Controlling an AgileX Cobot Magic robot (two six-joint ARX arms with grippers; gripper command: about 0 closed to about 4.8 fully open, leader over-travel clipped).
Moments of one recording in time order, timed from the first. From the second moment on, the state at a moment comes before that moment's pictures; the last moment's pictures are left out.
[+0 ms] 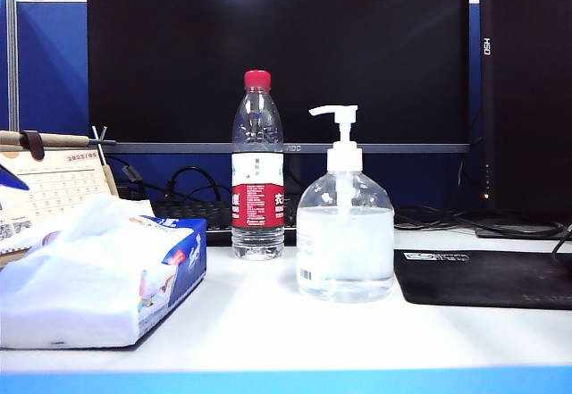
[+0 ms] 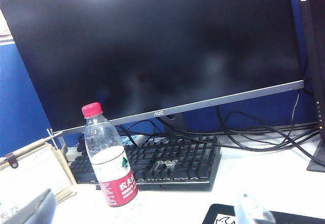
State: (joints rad) left arm -0.48 0.32 0.01 -0.04 0.06 -1.09; right arm 0.49 0.00 0.09 0.14 0.14 0.26
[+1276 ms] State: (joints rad) left arm -0.53 1.25 0.10 0.87 0.18 -1.14; right arm 0.49 0.00 0.09 0.10 0.14 0.21
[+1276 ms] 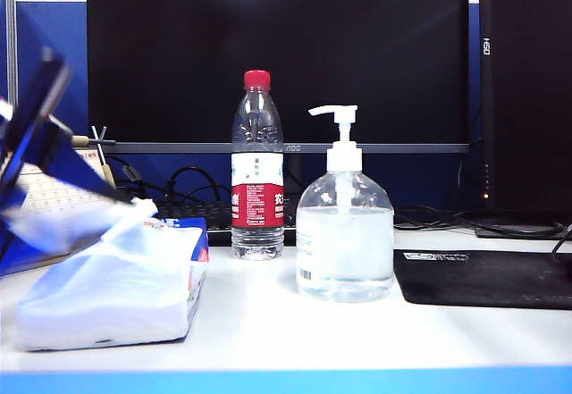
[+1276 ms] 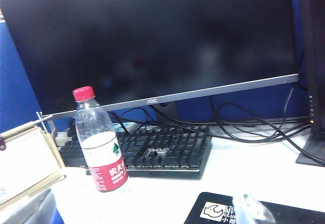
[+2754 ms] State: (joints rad) left arm -0.73 1.26 0.36 0.84 0.31 -1.04; right arm 0.49 0.24 0.11 0.30 0.01 0.26
